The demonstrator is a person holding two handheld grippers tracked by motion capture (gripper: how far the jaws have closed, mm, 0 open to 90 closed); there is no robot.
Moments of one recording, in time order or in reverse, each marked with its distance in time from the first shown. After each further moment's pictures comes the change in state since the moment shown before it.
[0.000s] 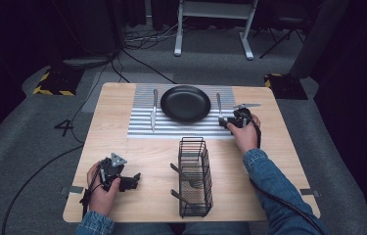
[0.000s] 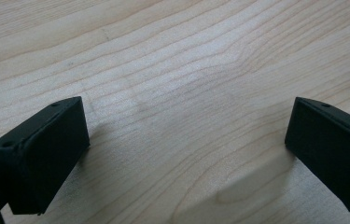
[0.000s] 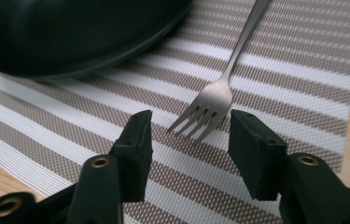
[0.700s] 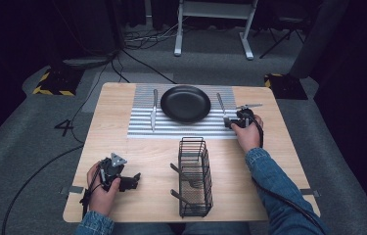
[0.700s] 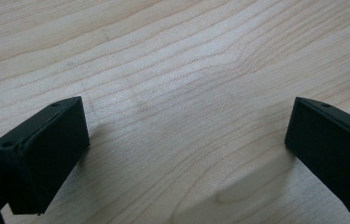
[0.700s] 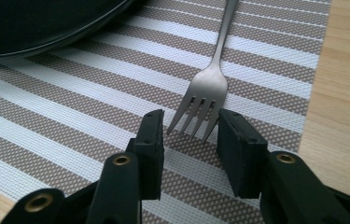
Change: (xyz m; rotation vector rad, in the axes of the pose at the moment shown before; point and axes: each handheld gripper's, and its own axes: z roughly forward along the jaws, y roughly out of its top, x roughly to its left) left arm 0.000 0.000 0.000 0.000 0.000 0.000; right arm -0.015 -0.006 0.005 0.066 -0.046 -0.001
